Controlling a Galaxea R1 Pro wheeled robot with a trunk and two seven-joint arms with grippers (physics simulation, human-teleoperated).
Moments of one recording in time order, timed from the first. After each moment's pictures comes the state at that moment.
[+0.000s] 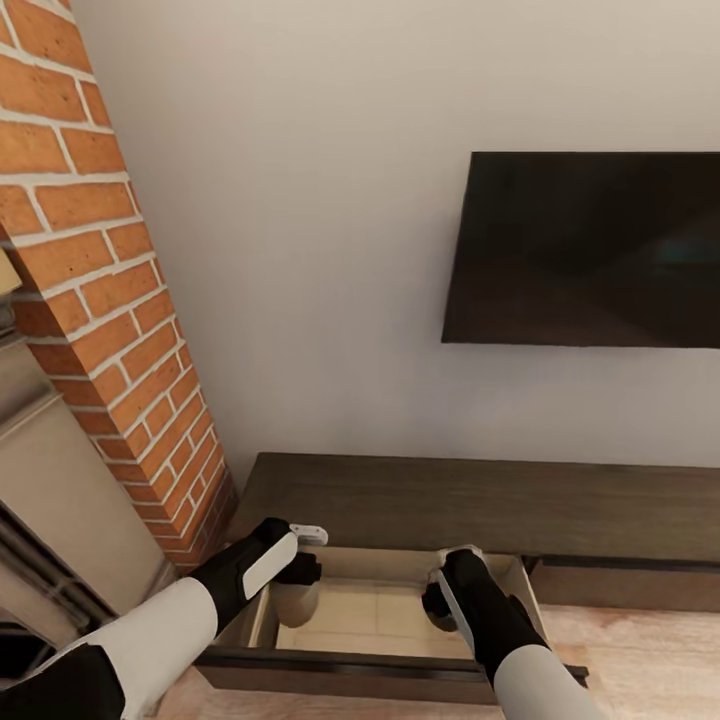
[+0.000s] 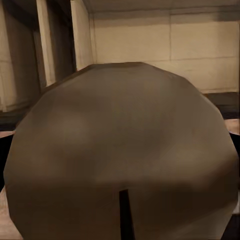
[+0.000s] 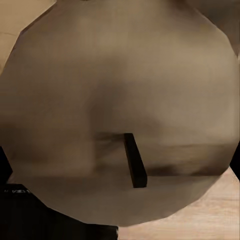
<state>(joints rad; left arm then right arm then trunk) -0.81 -0.01 -0.83 -0.55 1.00 0.73 0.43 -0.58 0.16 0.00 -0.69 0.19 0.86 -0.12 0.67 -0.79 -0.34</state>
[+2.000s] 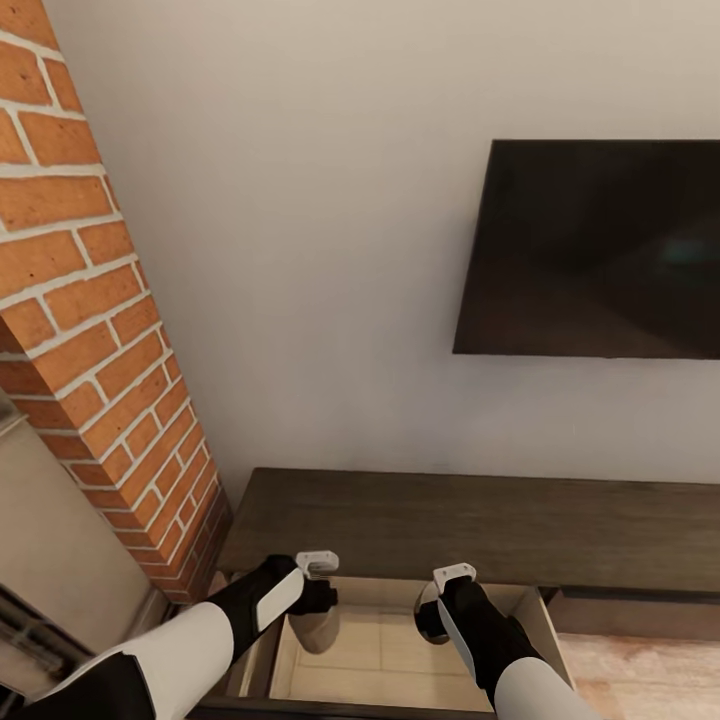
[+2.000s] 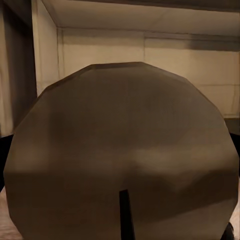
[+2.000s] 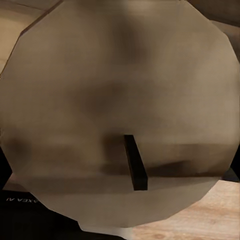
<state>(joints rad) -0.78 -0.09 -0.87 -0.33 1.03 0.50 0.24 -0.58 0.15 0.01 -0.53 0.19 0.65 -0.08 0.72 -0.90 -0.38</state>
